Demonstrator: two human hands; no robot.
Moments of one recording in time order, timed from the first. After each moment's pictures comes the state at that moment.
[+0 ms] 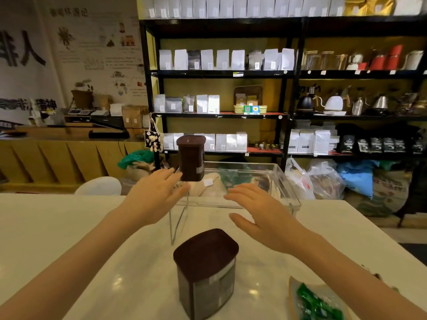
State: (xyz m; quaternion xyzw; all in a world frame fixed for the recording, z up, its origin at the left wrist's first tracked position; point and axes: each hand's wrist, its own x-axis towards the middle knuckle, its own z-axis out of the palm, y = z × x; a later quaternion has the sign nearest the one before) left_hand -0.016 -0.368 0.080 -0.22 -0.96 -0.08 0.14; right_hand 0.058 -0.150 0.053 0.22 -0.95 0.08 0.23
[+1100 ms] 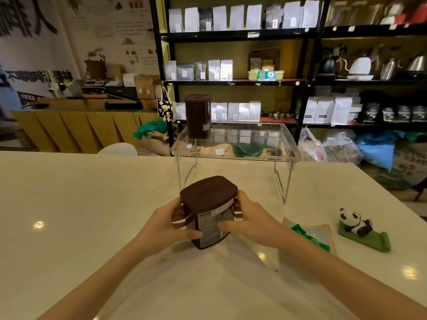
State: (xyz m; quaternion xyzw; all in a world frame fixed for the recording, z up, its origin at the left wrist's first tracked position) left_hand 0.067 -0.384 -0.048 -0.21 -0.82 -0.53 -0.05; right_hand 0.103 -0.177 -0.023 0.12 -0.88 0.46 -0.02
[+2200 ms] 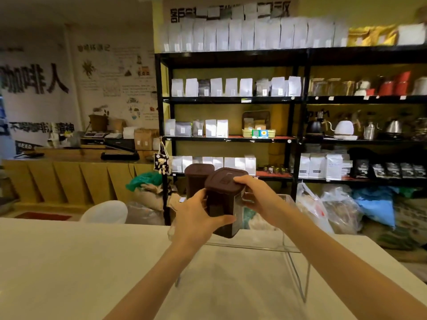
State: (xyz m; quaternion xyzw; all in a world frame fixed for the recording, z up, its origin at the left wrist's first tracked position) left_hand -0.031 -0.303 0.076 -0.17 -0.83 -0.49 0.20; right_hand -0.048 -0.153 0.107 0.02 -0.71 0.70 0.05
